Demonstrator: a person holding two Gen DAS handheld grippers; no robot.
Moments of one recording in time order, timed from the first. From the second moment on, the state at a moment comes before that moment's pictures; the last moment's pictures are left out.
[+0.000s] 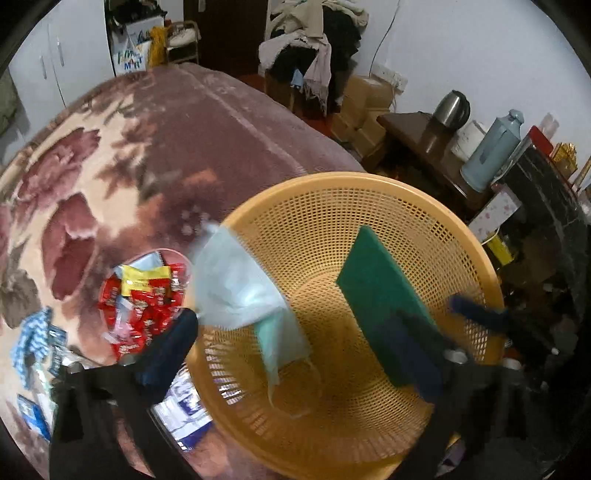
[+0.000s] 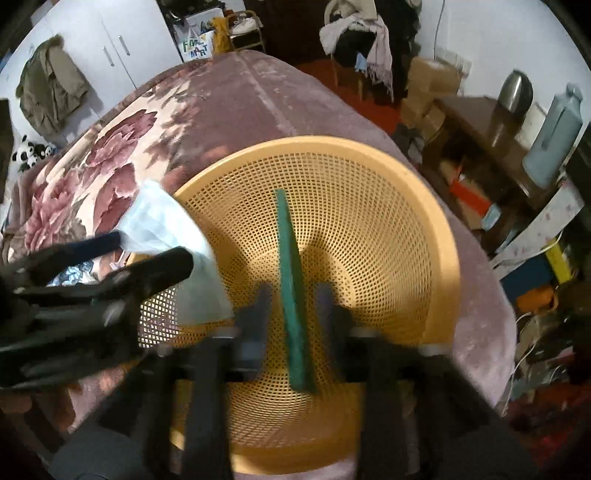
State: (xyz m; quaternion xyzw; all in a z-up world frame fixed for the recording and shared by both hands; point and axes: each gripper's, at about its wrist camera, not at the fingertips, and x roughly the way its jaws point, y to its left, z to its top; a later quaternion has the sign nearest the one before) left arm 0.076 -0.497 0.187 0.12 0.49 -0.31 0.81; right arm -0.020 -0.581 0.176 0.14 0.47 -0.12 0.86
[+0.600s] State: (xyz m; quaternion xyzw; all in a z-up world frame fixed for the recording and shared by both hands) left arm 0.076 -0.438 0.194 0.09 0.50 -0.25 0.82; right arm -0.033 -0.574 0.188 0.14 0.47 -0.15 0.86
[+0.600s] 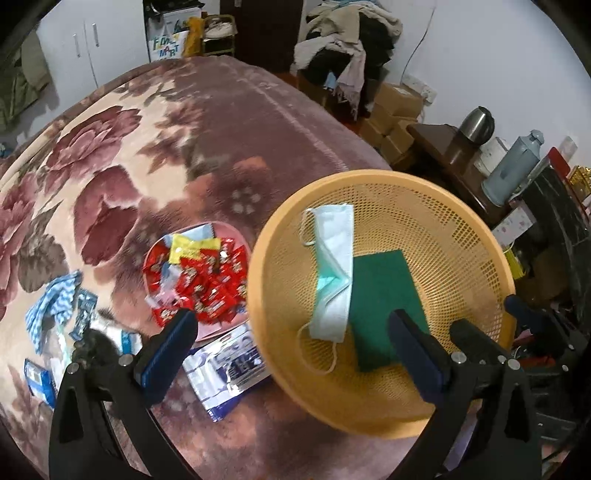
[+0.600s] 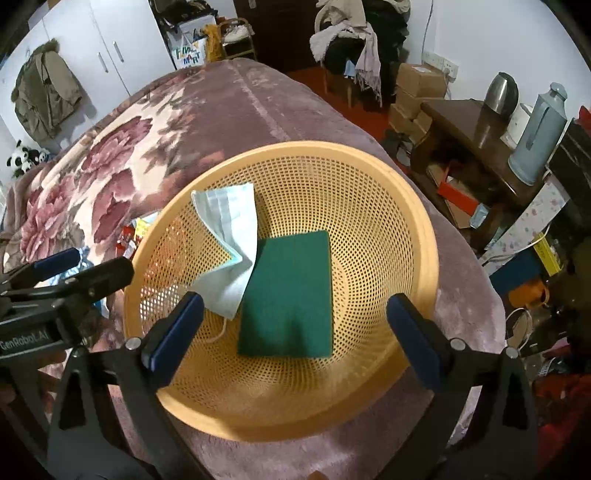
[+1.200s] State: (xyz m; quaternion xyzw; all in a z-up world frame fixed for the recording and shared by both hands) left arm 0.065 -0.396 0.174 0.10 0.54 -0.21 0.81; right arm -0.035 -0.549 0.188 0.10 0.51 -0.16 0.84
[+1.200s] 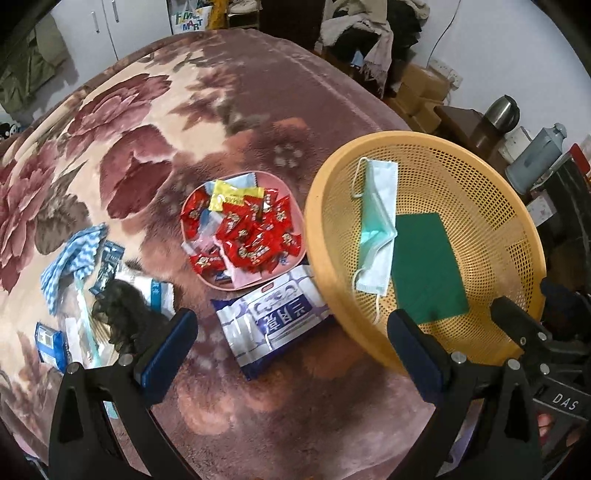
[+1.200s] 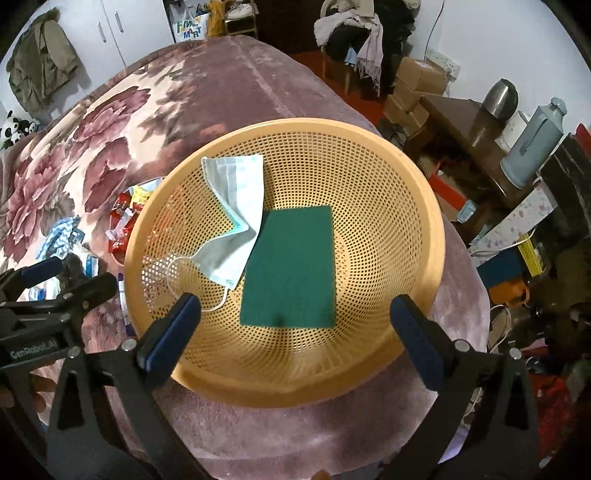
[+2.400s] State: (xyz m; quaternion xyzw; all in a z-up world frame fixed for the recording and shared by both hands) left arm 0.058 -0.304 0.181 0.06 0.55 -0.17 0.82; right arm -0.031 -0.478 0.198 0.07 0.51 -0.13 0.85
